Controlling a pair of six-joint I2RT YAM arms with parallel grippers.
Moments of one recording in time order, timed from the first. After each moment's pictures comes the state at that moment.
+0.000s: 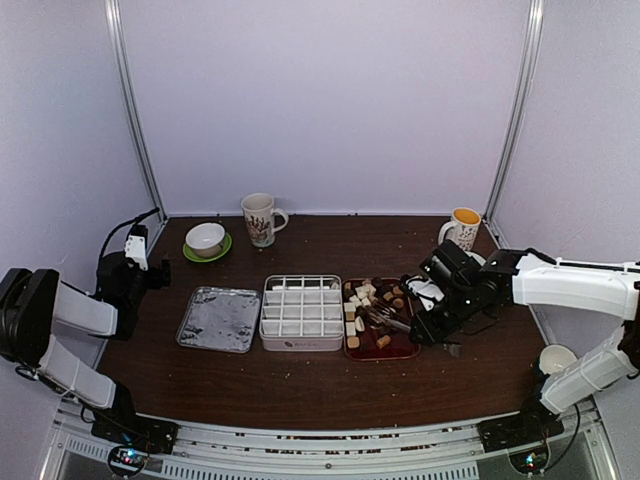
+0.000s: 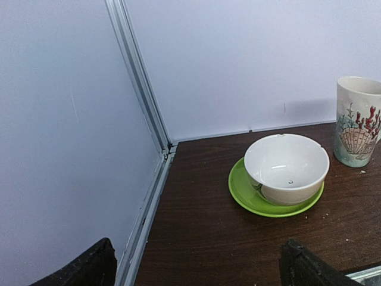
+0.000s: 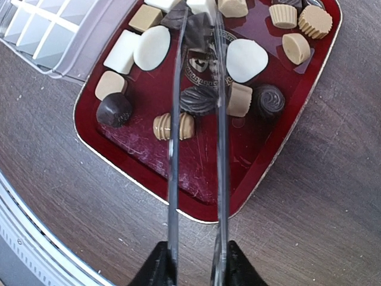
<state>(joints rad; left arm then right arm) 0.02 1.42 0.33 0.97 -0.12 0.19 0.76 1.34 0.90 -0.71 -0.06 0.24</state>
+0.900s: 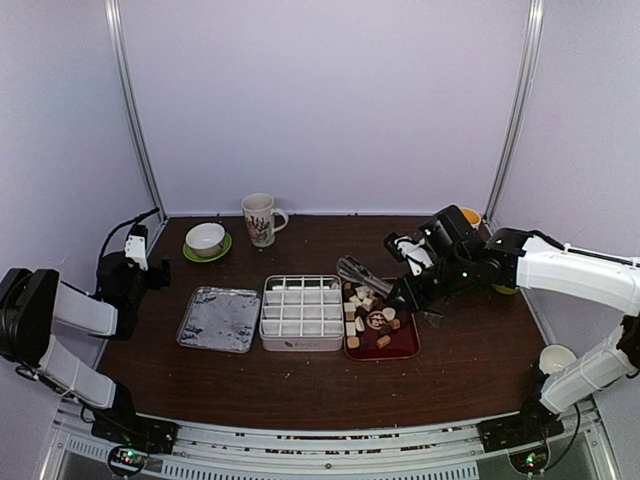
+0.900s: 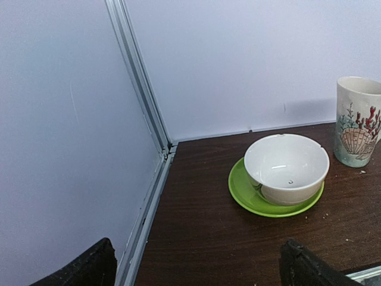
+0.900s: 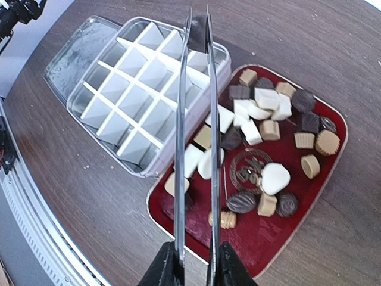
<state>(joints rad) 0.02 1.42 0.33 0.97 -0.11 0.19 0.76 1.35 1.05 -0.58 -0.12 0.23</state>
